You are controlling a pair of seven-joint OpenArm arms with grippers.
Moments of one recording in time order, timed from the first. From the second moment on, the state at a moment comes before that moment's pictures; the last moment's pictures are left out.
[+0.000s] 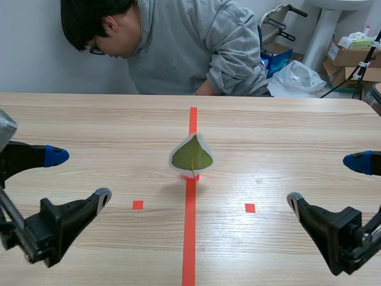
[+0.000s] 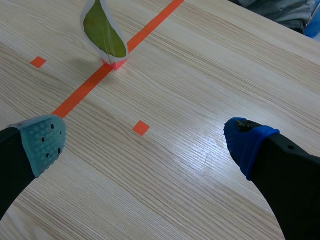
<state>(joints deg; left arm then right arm) 32.4 -30.9 -4.4 108.0 -18.1 -32.6 1.5 -45.2 30.6 12.4 114.6 16.8 24.9 1.1</state>
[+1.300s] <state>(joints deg) -23.1 -13.2 37.7 55.7 -2.5 -37.9 2.3 -44.0 30.6 12.4 114.6 16.8 25.3 0.8</state>
